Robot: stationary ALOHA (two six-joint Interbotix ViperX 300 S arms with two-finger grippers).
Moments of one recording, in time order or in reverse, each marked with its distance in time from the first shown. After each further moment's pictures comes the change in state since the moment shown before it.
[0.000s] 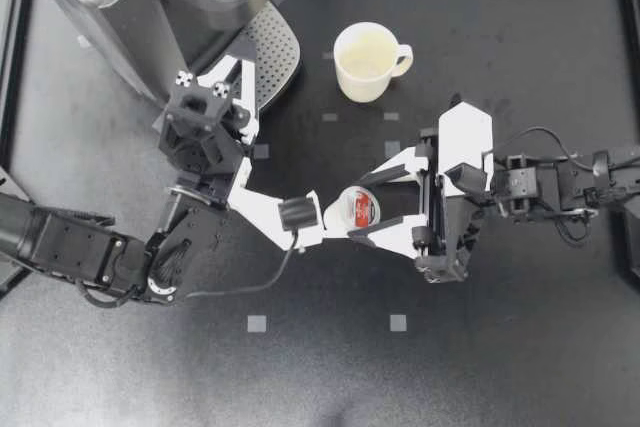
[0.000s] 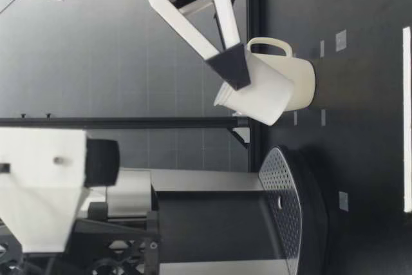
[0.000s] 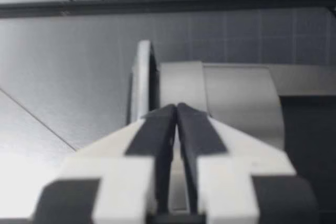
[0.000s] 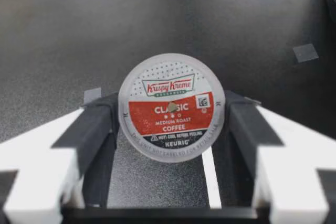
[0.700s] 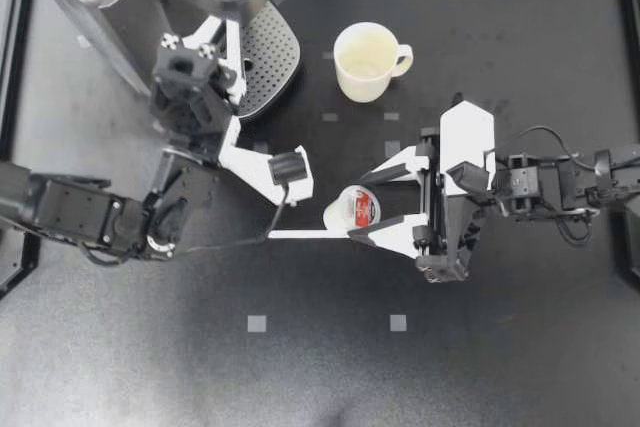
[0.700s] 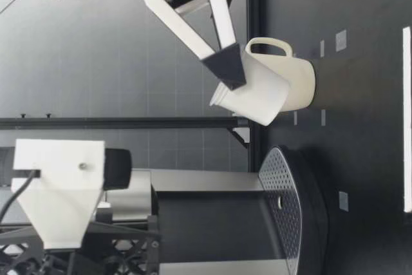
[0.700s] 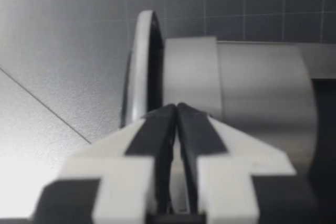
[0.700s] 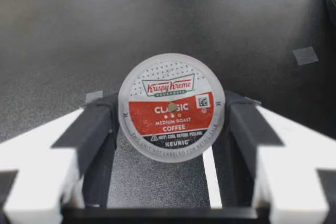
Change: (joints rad) left arm 0.104 -0.029 0.055 0.066 -0.011 -0.029; right arm 0.000 -0.008 0.000 0.000 -0.002 0.003
